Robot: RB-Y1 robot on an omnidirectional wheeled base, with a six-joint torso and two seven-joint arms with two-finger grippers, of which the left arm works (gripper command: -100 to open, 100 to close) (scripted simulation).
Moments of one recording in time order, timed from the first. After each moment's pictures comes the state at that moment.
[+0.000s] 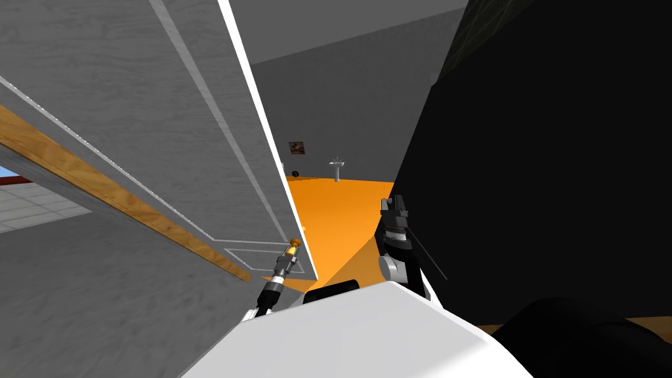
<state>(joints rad) 0.11 0.10 0.18 -0.89 -0.53 -0.89 -1.06</state>
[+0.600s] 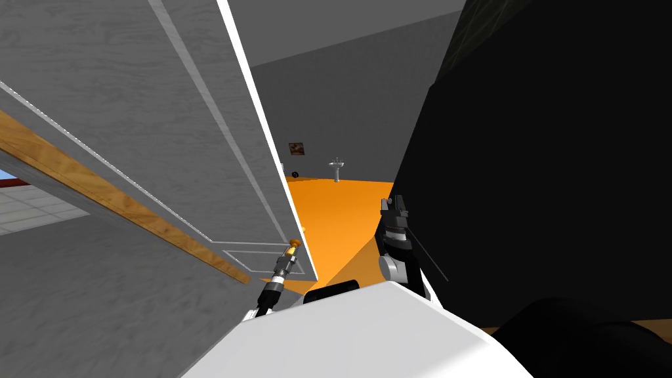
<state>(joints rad) 0.10 0.10 0.17 -0.87 -0.48 -0.89 -0.95</state>
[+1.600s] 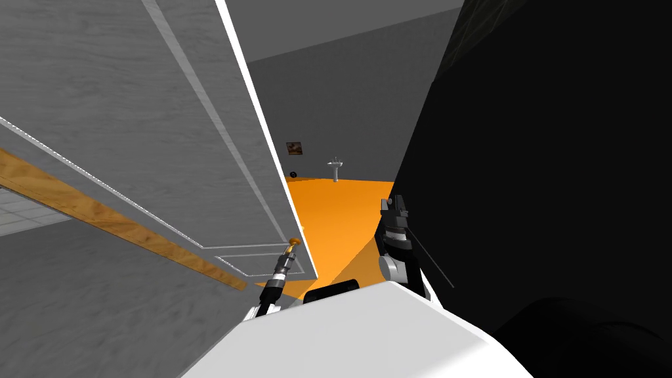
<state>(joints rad) 0.08 0.09 0.15 -0.86 -0.38 -0.88 -0.71</state>
